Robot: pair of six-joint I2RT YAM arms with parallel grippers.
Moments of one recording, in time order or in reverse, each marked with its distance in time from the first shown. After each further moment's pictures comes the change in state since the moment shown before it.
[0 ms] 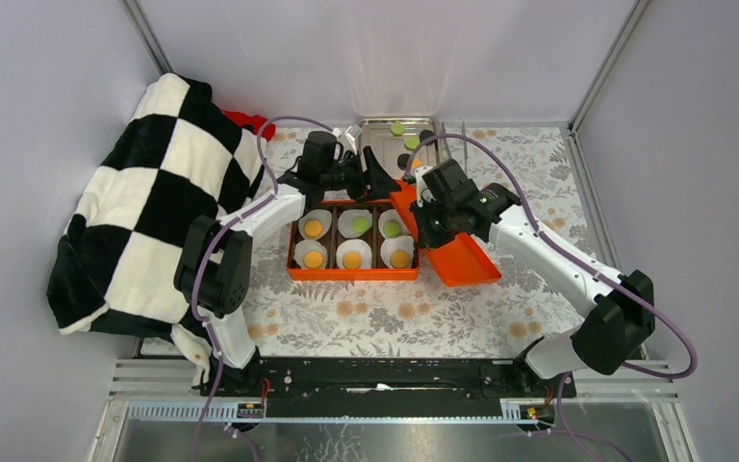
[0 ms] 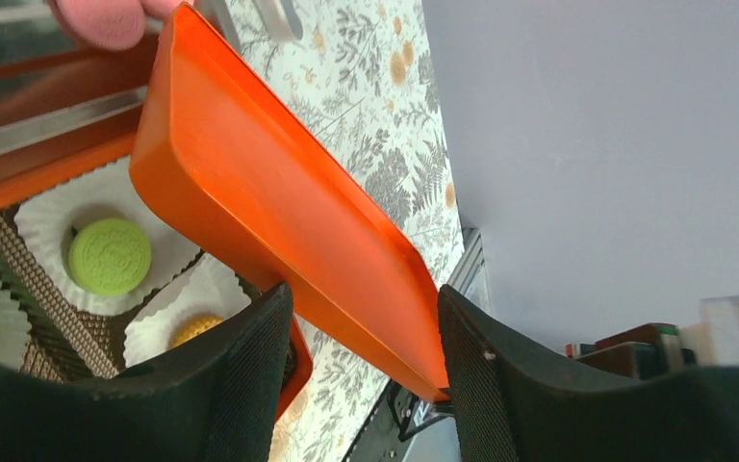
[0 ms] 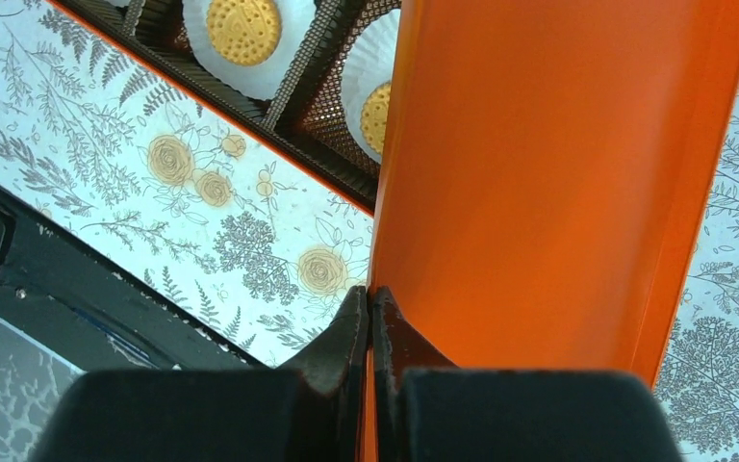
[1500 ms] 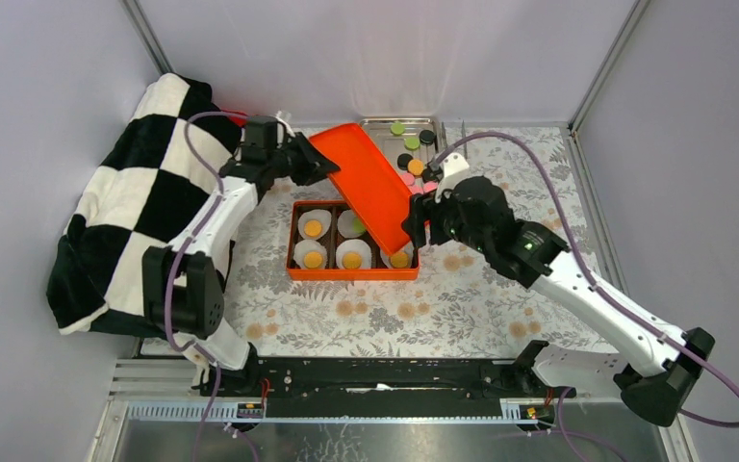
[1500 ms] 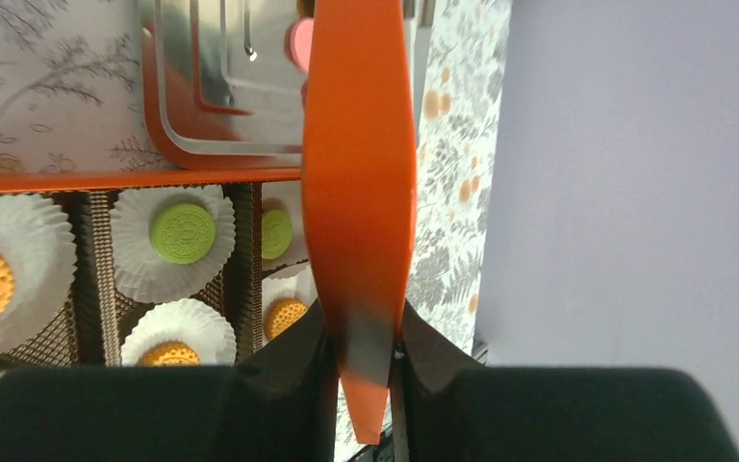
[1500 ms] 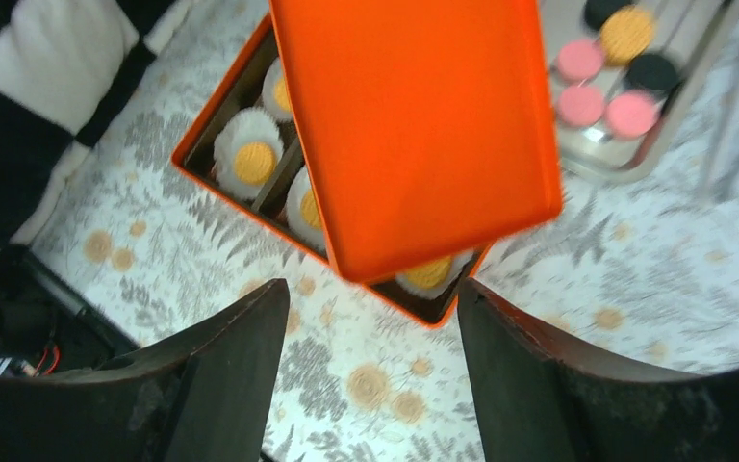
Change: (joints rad) left arm 0.213 -0.157 0.029 -0.352 -0.168 0.000; right arm 0.135 -0.335 -0.090 0.296 0.245 0.077
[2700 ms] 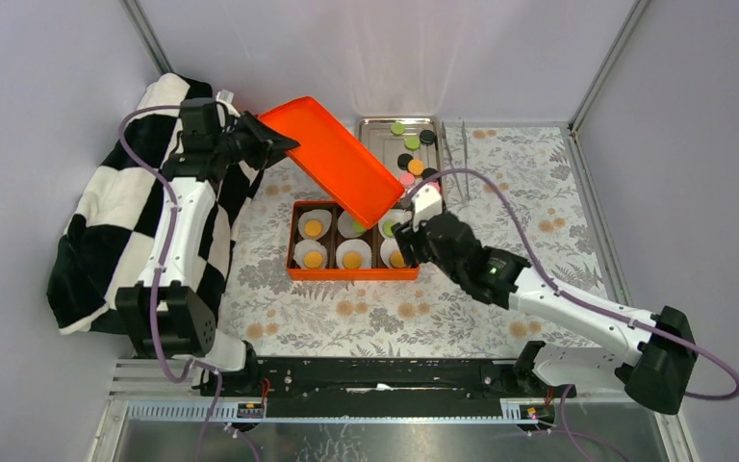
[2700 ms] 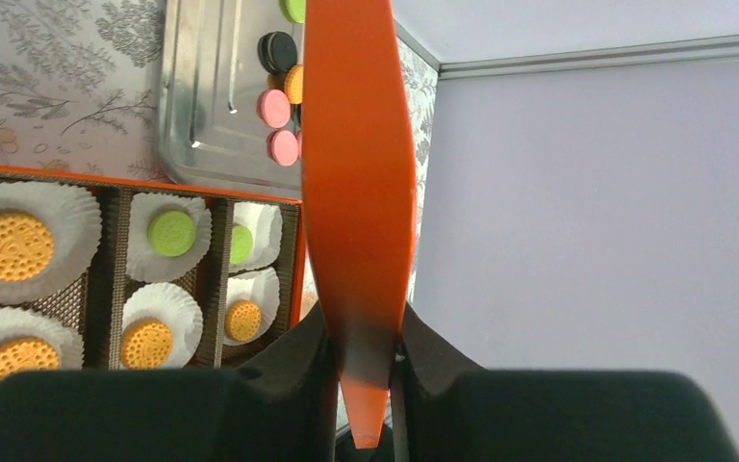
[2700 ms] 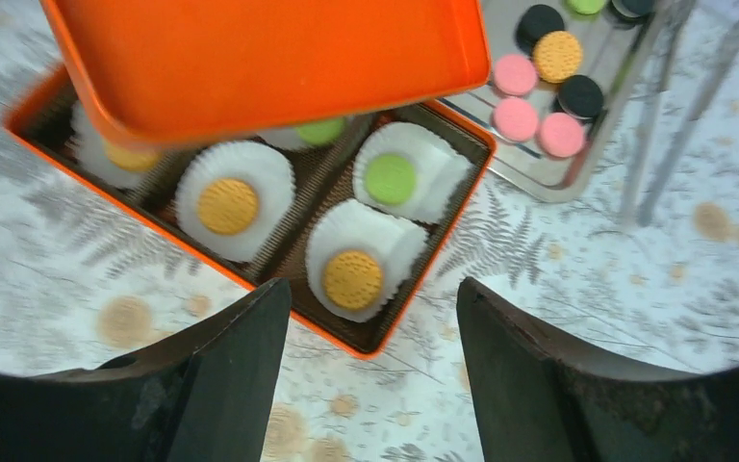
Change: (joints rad) left arm 0.238 -0.199 0.111 -0.192 0.095 -0.064; right arm 0.105 0.021 -0.304 0.327 0.181 -0.110
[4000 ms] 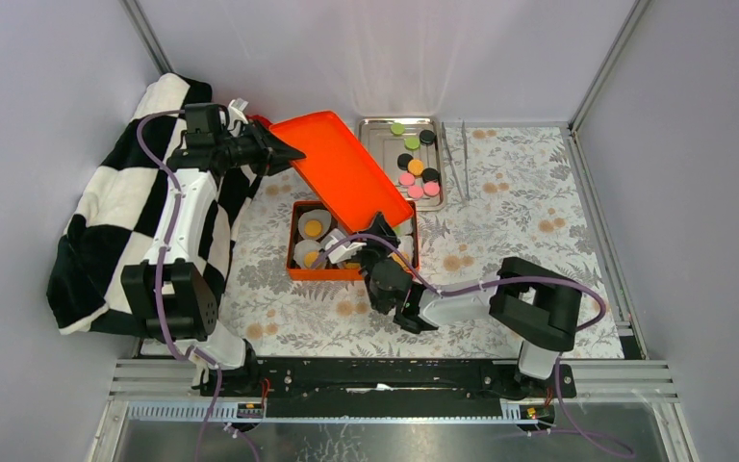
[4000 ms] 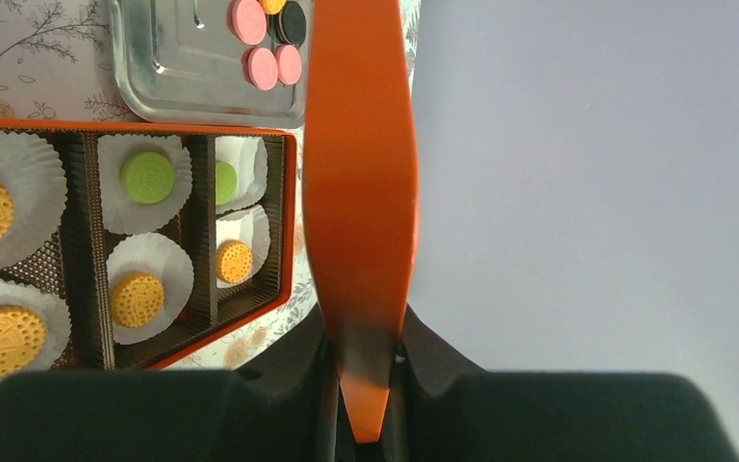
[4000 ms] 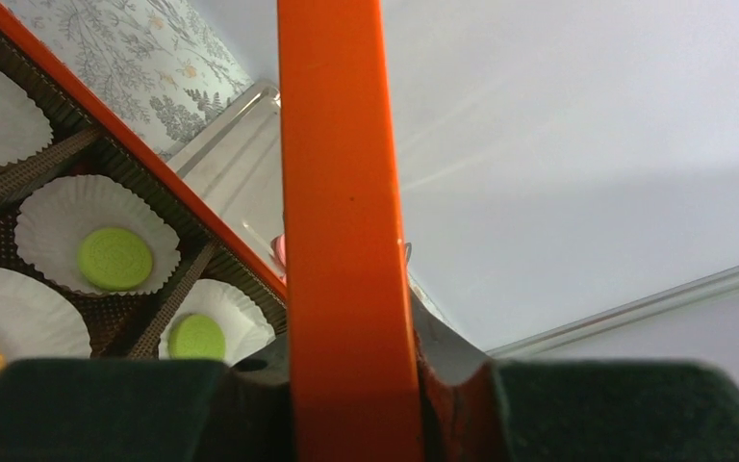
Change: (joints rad) left arm 0.032 0.117 0.028 -0.054 0.249 0.079; right arm 0.299 0.628 -0.091 1.303 0.613 -1.191
